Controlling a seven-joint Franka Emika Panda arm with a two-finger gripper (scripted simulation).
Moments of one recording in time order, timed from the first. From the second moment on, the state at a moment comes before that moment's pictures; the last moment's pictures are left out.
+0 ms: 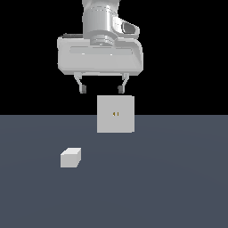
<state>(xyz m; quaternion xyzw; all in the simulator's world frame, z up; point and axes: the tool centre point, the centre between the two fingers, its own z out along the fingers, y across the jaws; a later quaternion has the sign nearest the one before) -0.016 0.028 0.161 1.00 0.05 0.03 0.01</state>
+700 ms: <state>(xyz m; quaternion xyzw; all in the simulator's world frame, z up) -0.043 0.053 0.122 0.99 0.04 0.10 0.00</state>
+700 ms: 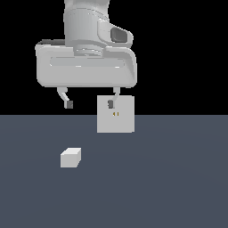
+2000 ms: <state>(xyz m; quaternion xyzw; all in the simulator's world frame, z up) -0.066 0.087 0.062 0.98 0.03 0.19 -0.01</state>
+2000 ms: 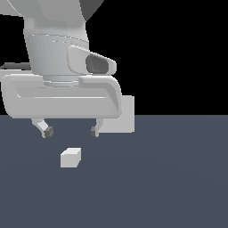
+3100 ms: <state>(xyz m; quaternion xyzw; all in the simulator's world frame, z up) -0.067 0.087 0.013 0.98 0.03 0.19 -0.01</state>
